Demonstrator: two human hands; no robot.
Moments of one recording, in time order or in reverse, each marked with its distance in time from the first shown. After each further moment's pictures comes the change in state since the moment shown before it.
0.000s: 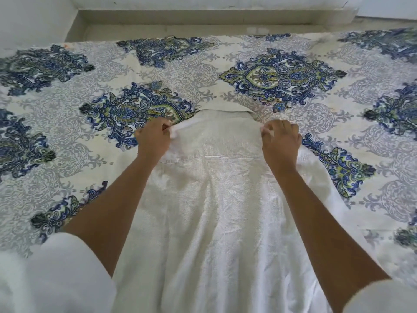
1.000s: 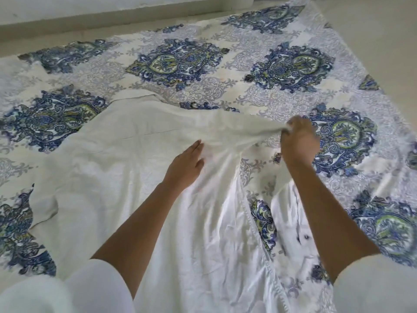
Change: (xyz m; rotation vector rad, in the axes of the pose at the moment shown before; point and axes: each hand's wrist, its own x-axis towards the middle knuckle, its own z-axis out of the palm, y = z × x) left_hand -0.208 0.171 0.089 0.060 -0.494 0.613; right_hand -0.107 0.165 -0.207 -0.368 0.176 0.348
